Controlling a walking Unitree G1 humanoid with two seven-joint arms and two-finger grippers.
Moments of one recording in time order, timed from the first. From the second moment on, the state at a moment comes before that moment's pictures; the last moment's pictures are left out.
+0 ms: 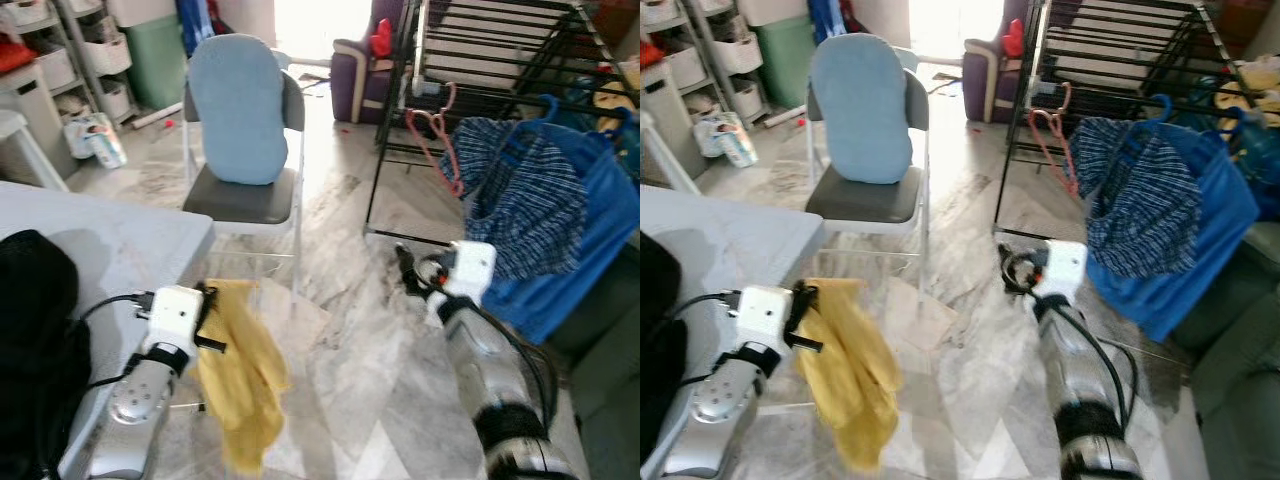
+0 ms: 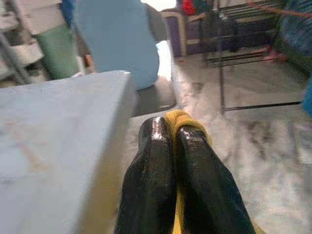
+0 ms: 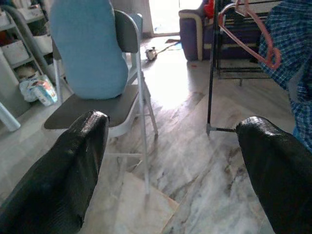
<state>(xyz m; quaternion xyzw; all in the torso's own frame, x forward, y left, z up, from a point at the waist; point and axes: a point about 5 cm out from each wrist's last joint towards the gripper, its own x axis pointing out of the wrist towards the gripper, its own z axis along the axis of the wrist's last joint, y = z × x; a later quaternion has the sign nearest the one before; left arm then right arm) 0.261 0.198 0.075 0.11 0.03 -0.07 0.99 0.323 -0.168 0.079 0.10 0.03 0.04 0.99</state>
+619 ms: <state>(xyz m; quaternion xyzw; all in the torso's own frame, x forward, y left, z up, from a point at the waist) 0.270 0.188 0.072 0.11 0.03 -0.10 0.99 0.307 -0.176 0.071 0.07 0.04 -0.02 1.00</state>
